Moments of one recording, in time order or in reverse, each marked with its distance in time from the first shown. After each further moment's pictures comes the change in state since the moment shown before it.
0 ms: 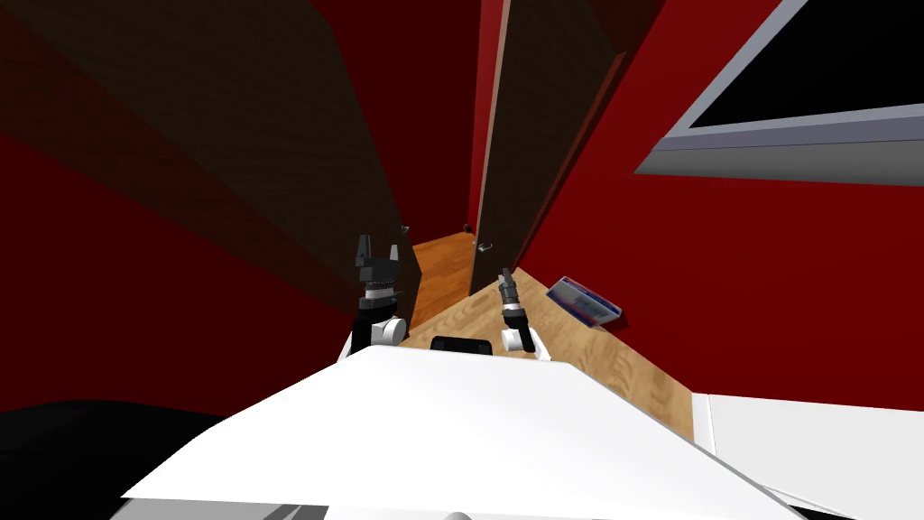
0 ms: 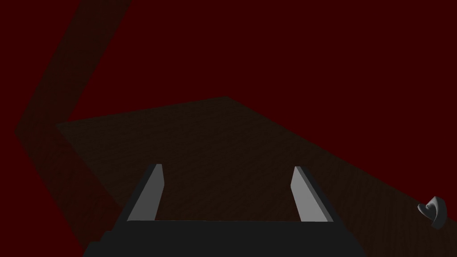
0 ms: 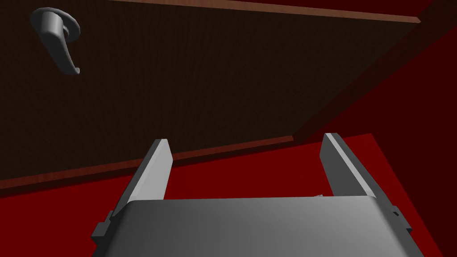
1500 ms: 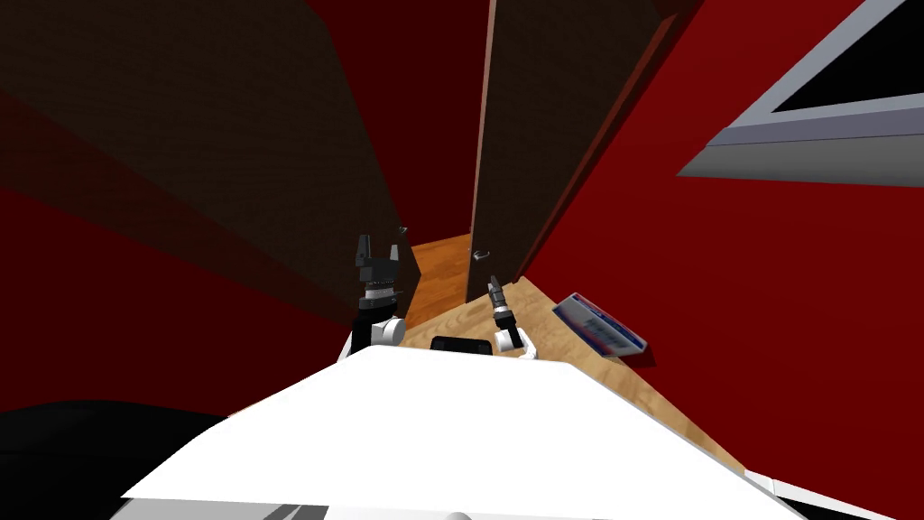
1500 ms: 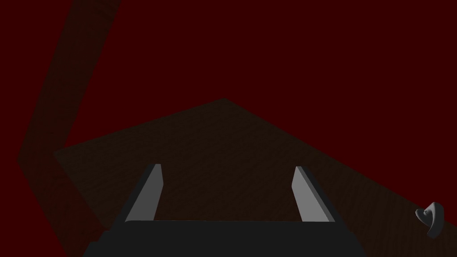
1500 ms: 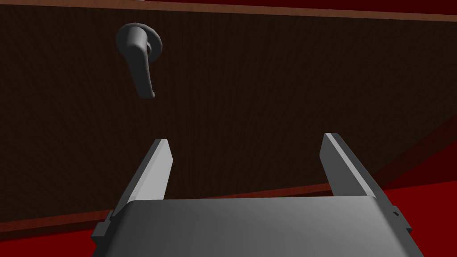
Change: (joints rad) arm -0.126 0.014 0.046 0.324 0.003 -0.039 -0.040
